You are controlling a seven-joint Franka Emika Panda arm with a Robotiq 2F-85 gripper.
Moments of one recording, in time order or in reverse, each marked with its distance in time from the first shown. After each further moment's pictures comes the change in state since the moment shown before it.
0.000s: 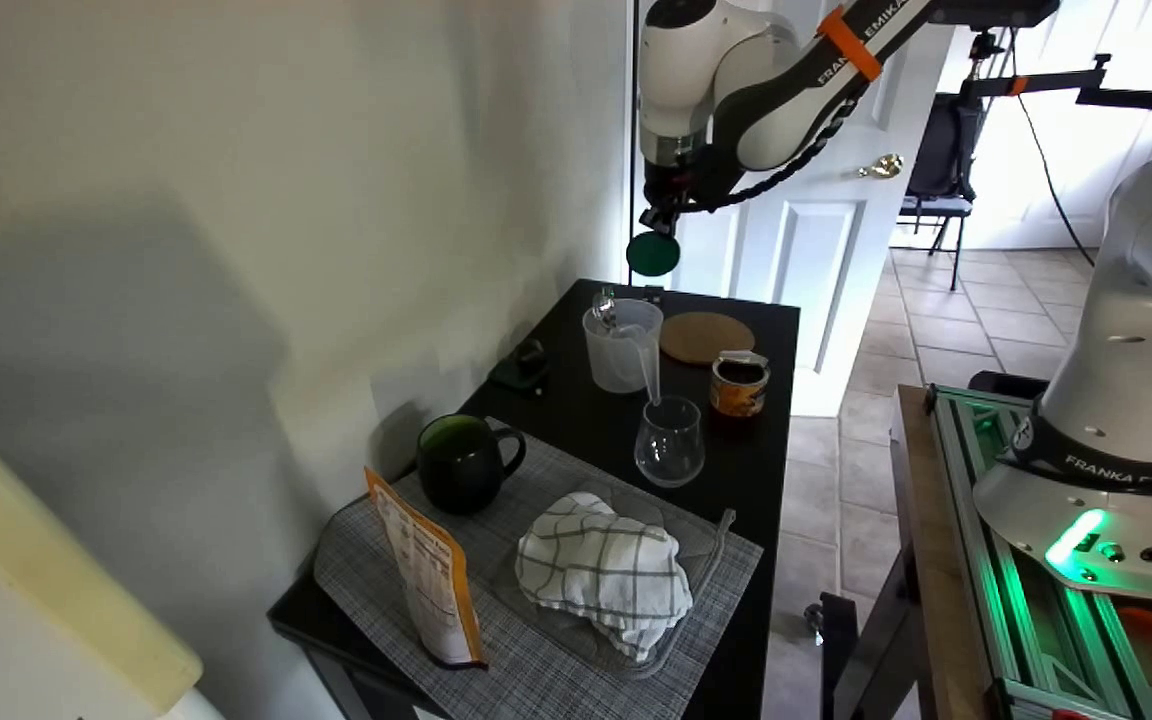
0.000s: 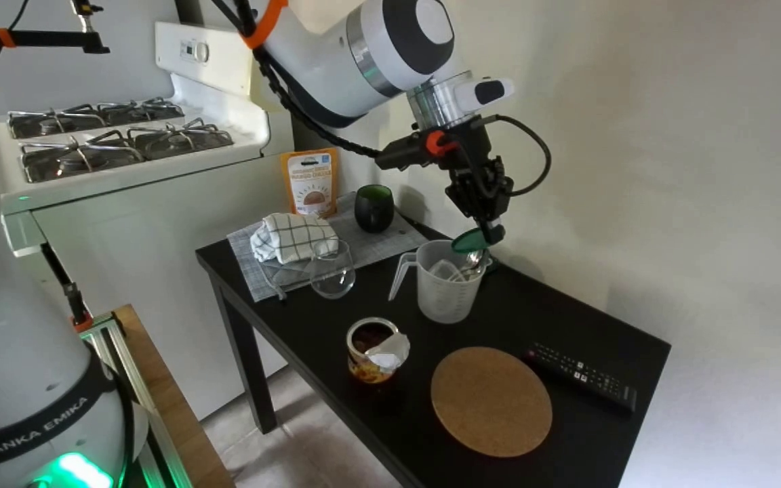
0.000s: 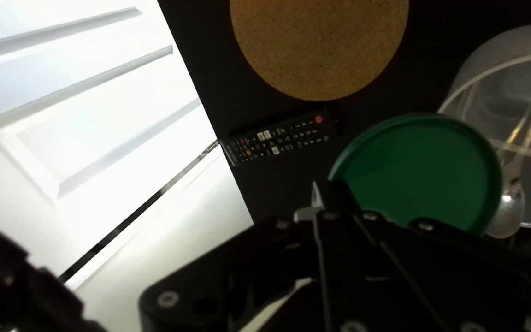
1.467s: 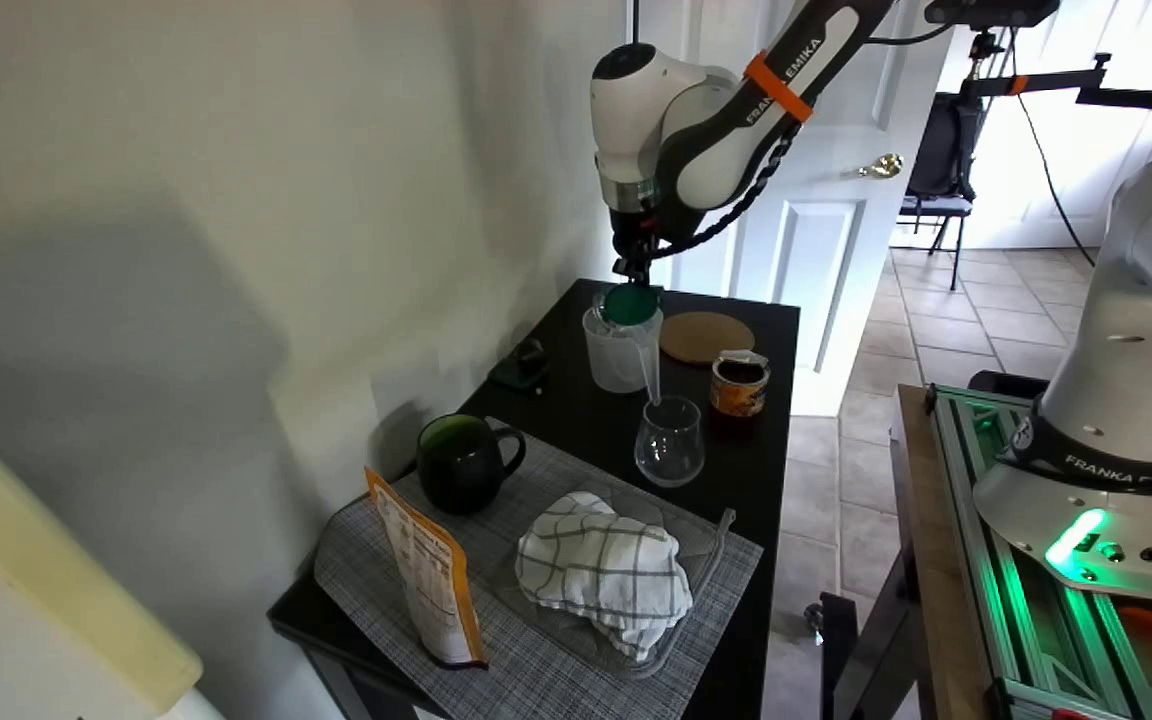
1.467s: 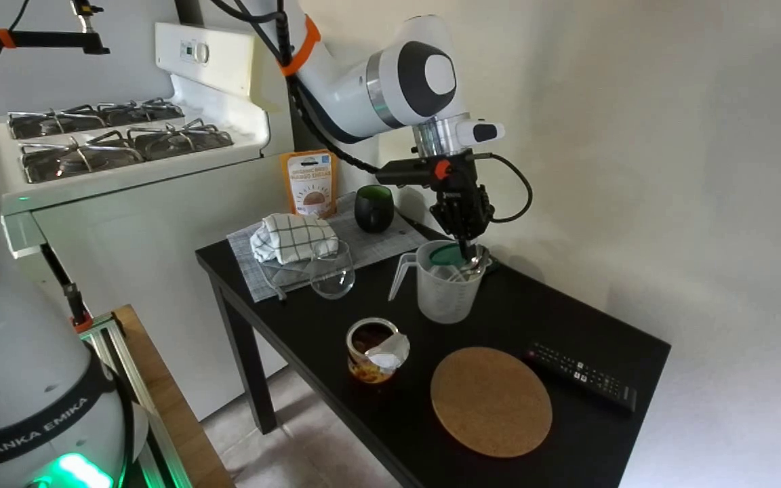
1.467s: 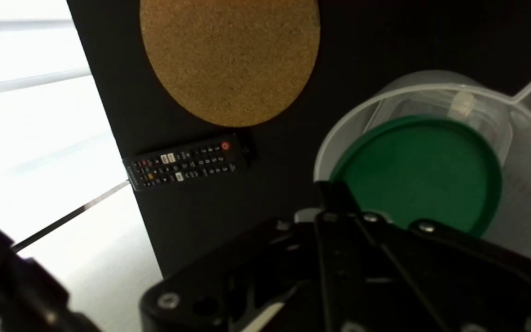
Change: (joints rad) arm -0.019 0.193 0.096 0.106 0.201 -0.014 -0.192
